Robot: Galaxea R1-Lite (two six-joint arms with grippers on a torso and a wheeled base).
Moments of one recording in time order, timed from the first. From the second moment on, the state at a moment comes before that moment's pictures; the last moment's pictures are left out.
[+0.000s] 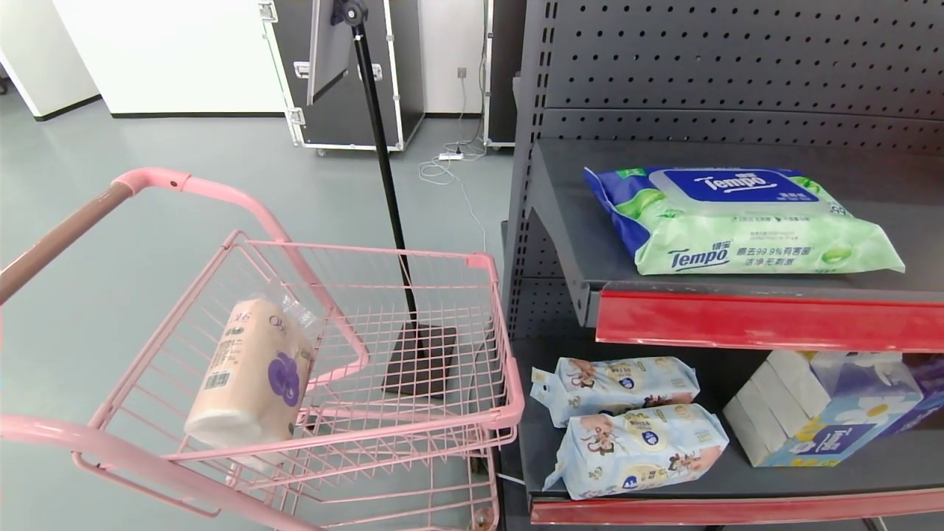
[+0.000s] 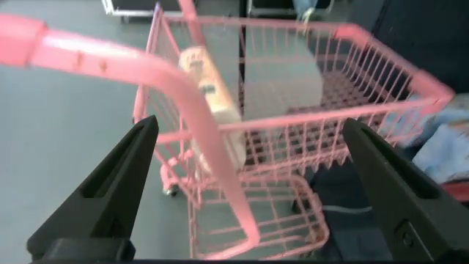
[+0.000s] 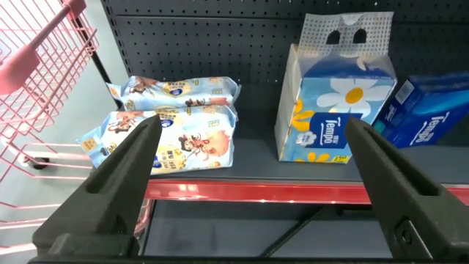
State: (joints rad) left arm -0.09 0.02 -0.13 0.01 -0.03 -0.04; right arm 0.00 0.00 0.00 0.01 -0.02 -0.03
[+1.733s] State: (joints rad) left arm 0.01 1.73 -1.17 0.46 0.05 0.21; right arm 0.00 0.00 0.00 0.01 -0.02 -0.03
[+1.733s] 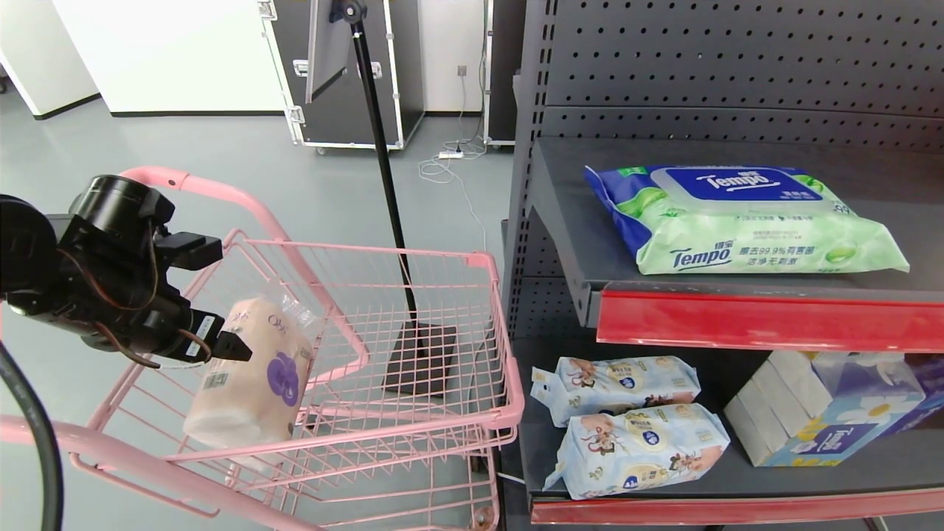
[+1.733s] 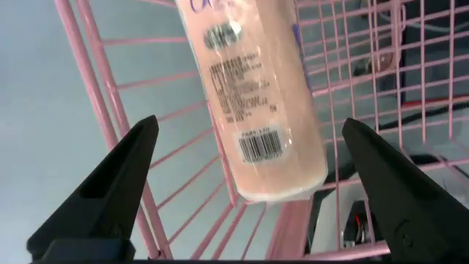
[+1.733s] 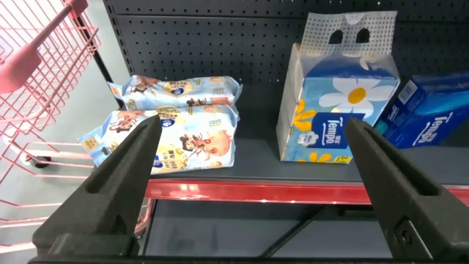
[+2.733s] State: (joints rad) left arm -0.02 1.88 -1.22 0.47 0.05 0.20; right arm 0.00 0.00 0.00 0.01 -0.02 -0.03
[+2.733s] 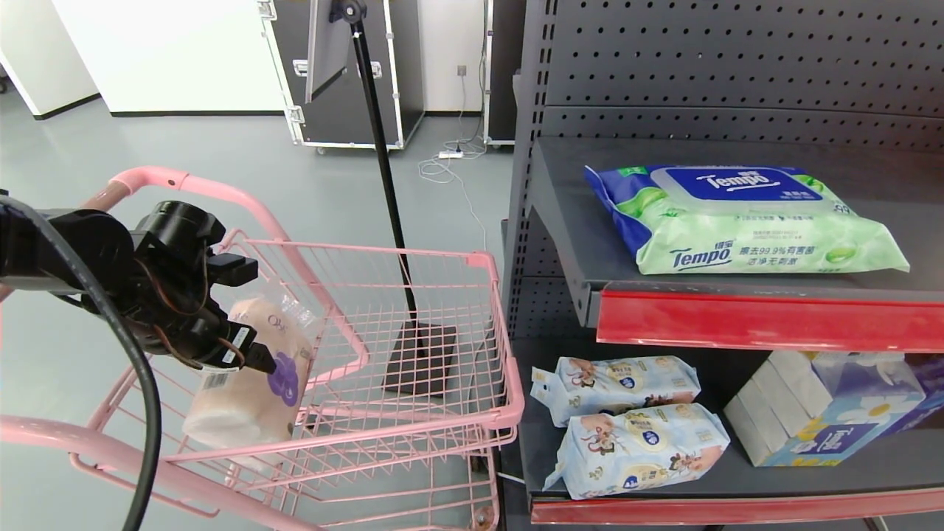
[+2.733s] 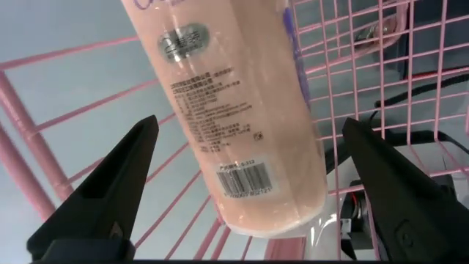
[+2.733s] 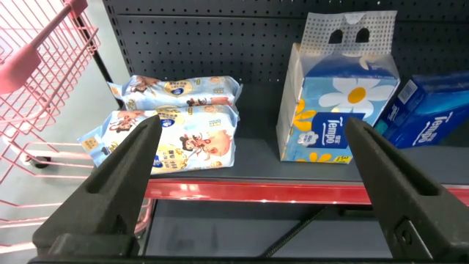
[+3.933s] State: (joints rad) left arm -0.03 2.11 -1.50 0.62 0.03 0.16; right arm 0.00 0.00 0.00 0.01 -0.02 -0.03
